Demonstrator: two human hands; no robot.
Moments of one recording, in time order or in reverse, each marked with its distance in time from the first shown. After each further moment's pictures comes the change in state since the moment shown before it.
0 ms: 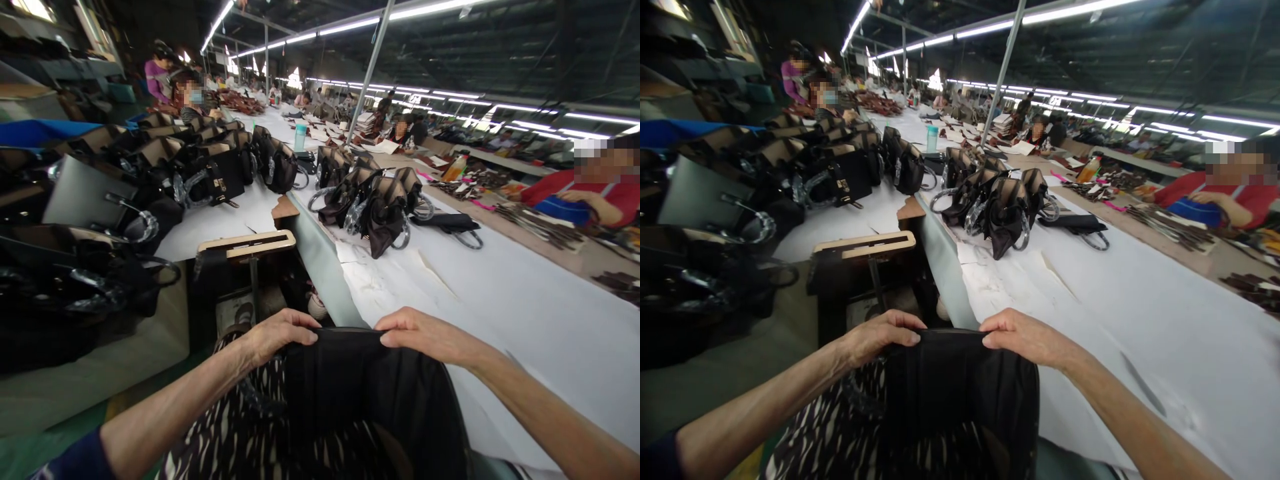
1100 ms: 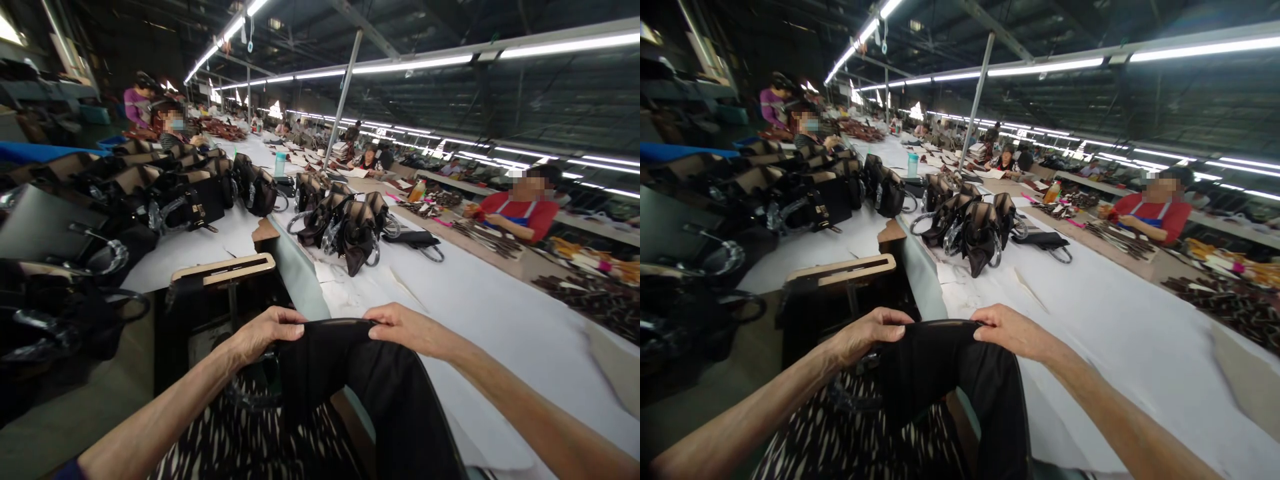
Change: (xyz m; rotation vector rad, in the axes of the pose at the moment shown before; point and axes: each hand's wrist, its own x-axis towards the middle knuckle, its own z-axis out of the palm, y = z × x) left_hand 0.008 0.037 0.002 0.010 -0.162 0.231; right_hand -0.017 -0.008 -0.019 -0.082 0.221 -0.075
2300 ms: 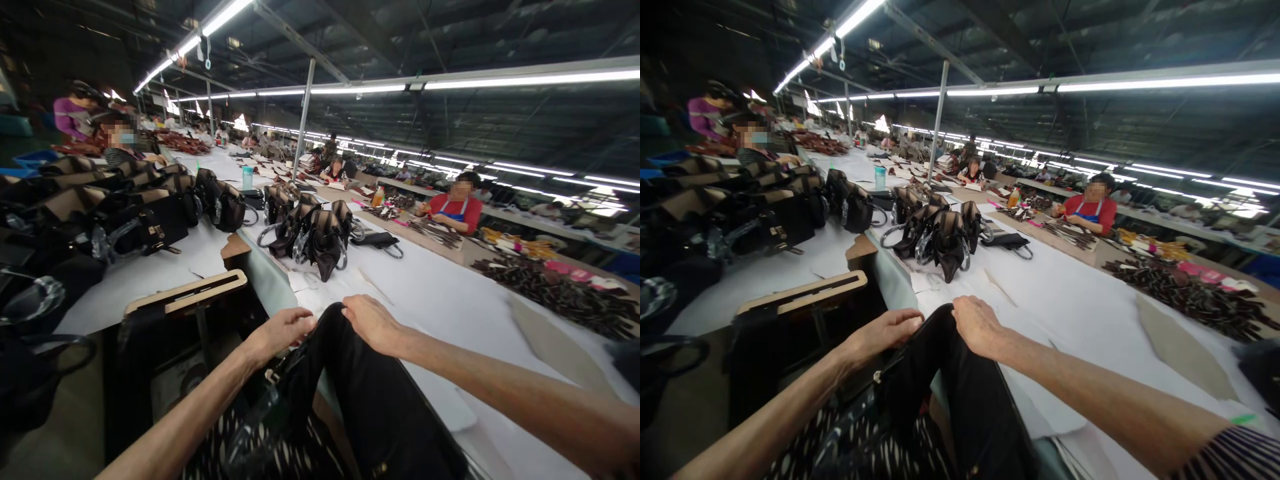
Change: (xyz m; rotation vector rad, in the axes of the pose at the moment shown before) left_hand 0.030 0.029 0.057 0.514 0.018 0.090; right_hand -0.004 -0.034 0.016 -0.859 0.505 0.298
